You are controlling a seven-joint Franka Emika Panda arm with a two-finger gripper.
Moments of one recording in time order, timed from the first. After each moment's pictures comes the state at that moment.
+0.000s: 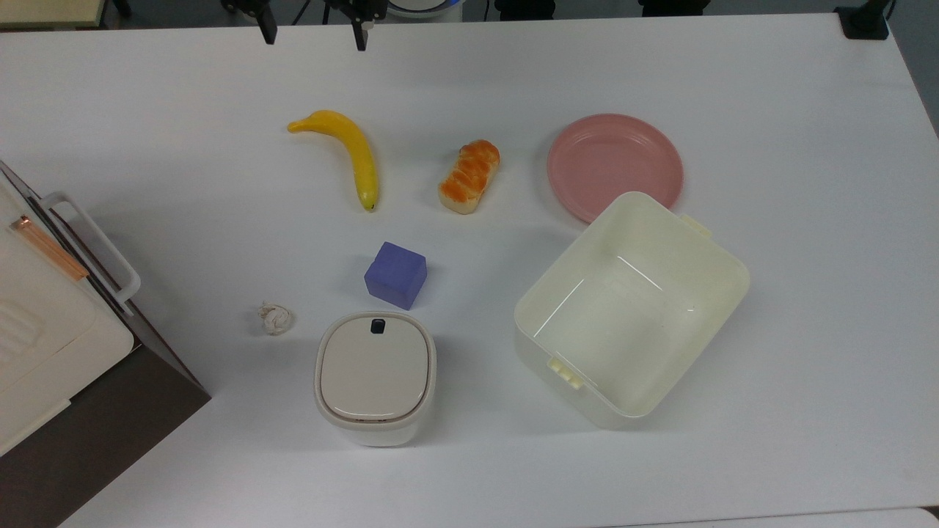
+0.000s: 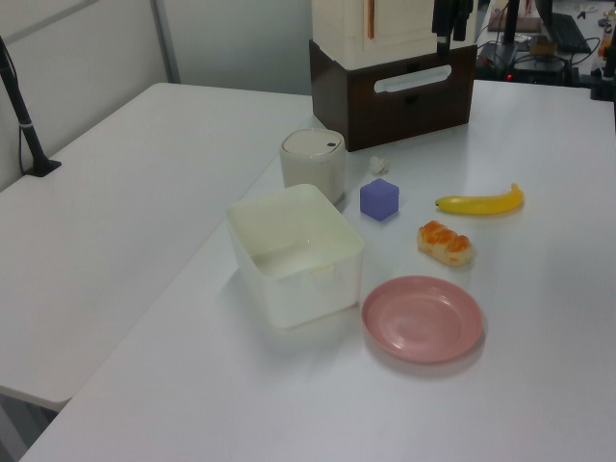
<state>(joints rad) 0.24 0.16 -0.39 -1.35 0.07 1.50 -0.05</state>
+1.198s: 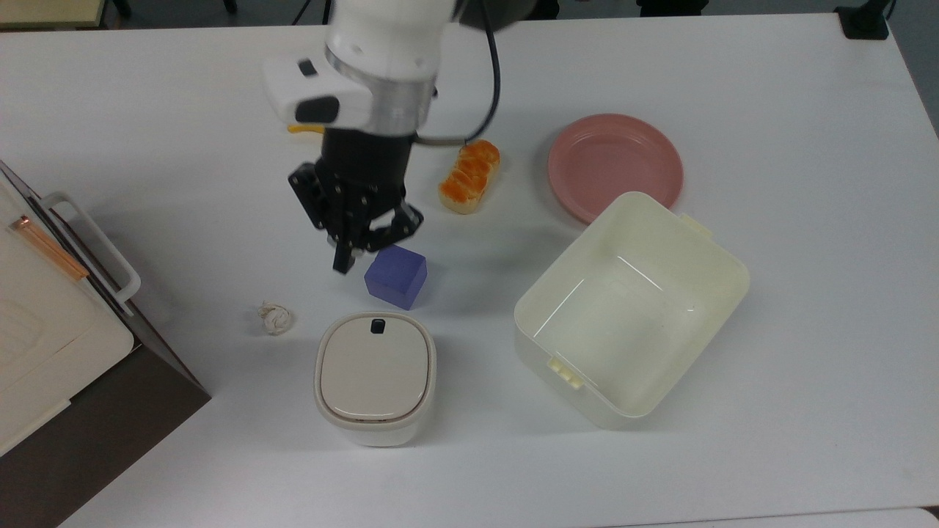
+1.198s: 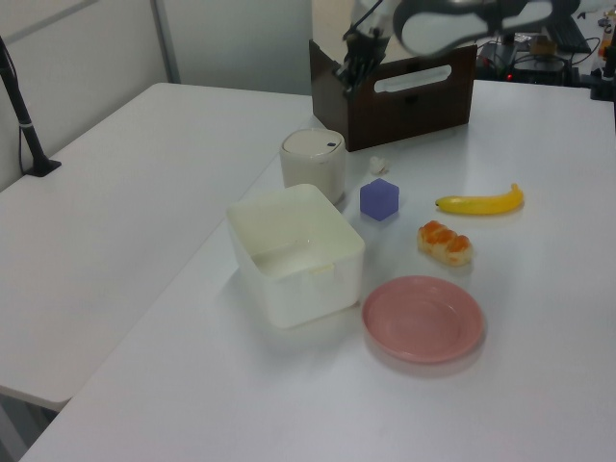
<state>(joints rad) 0.32 0.46 -0.36 -1.36 -0.17 2.21 0.51</state>
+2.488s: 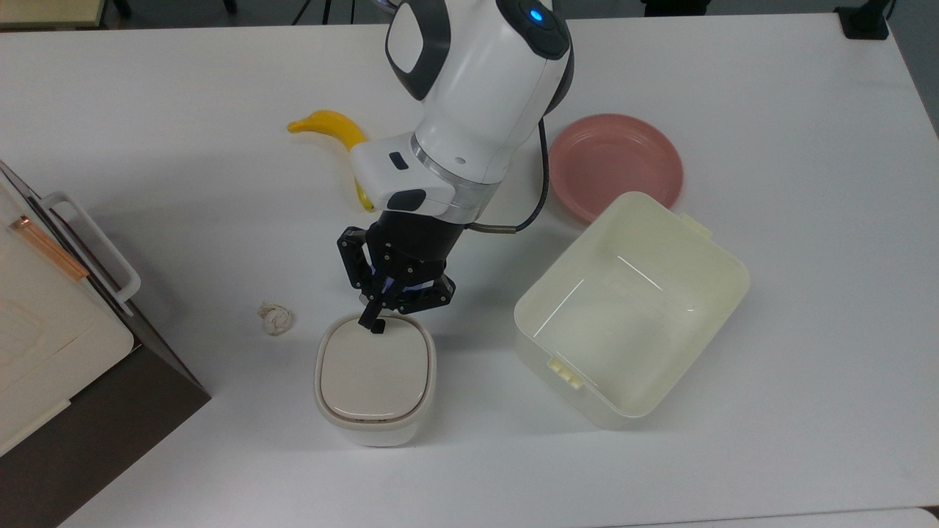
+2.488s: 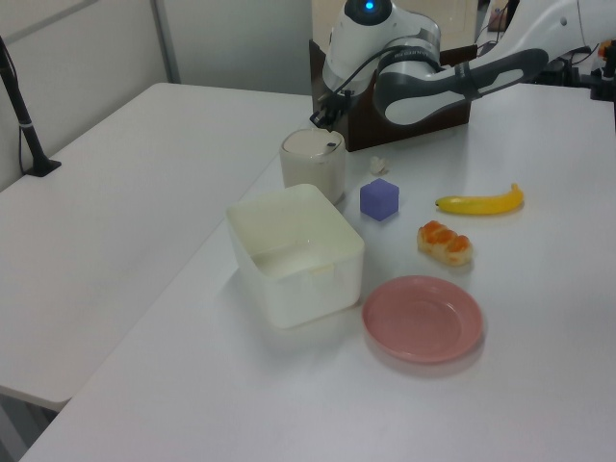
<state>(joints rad) 0.33 0.60 -0.30 -1.31 -0.44 2.25 0.68</state>
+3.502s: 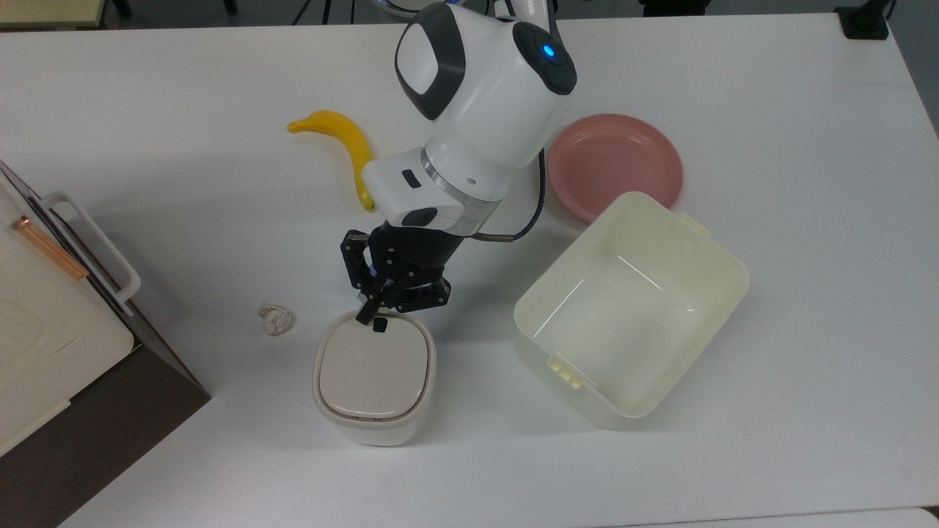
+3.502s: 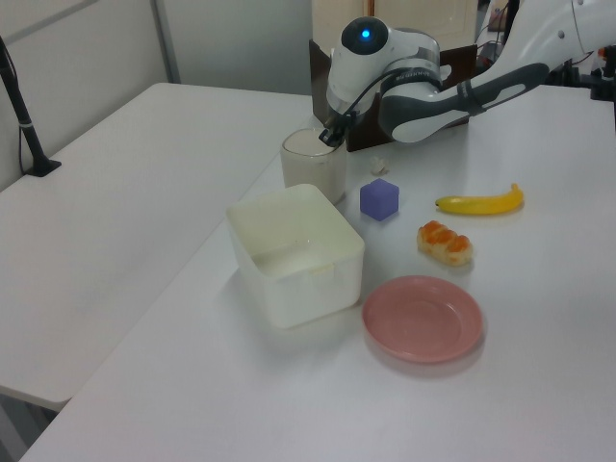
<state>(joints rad) 0.33 0.60 -0.29 -1.36 -0.53 2.23 0.68</state>
